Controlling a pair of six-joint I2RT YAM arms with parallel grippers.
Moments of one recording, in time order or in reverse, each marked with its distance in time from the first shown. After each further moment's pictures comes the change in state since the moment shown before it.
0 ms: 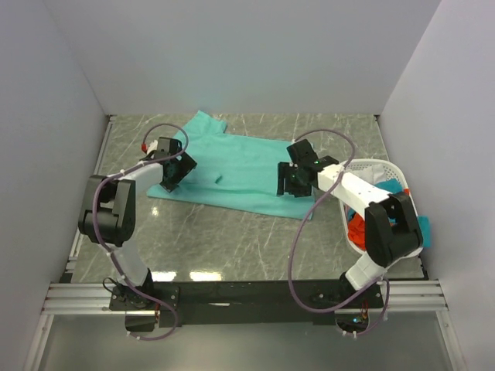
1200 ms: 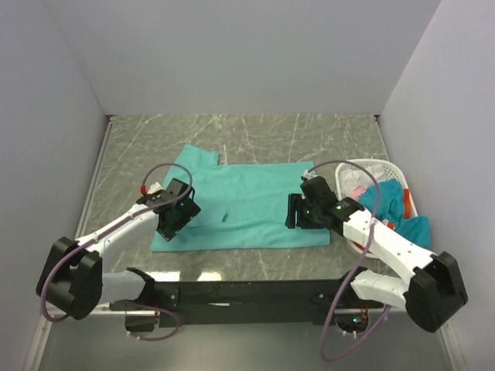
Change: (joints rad) left arm -0.306 -0.538 -0.399 -0.401 -0.145 -0.286; right arm 0.121 -0.449 -0.421 0.017 0.002 0.083
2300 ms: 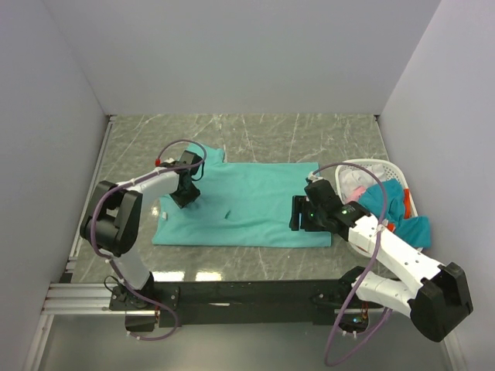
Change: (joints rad) left arm 0.101 0.481 0.375 0.034 -0.039 0.182; right arm 0.000 -0.104 -0.010 -0.044 0.034 0.002
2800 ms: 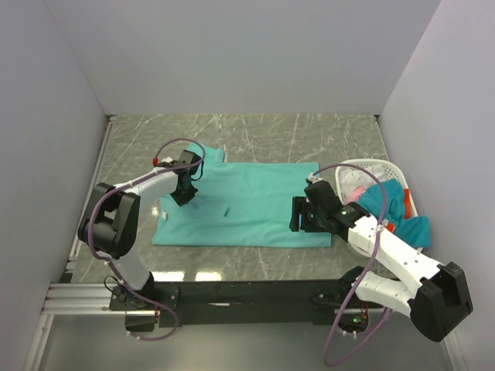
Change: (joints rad) left arm 0.000 -0.024 0.000 -0.021 -0.045 -0.010; right arm 0.000 0.001 -0.014 0.008 0.000 0.007
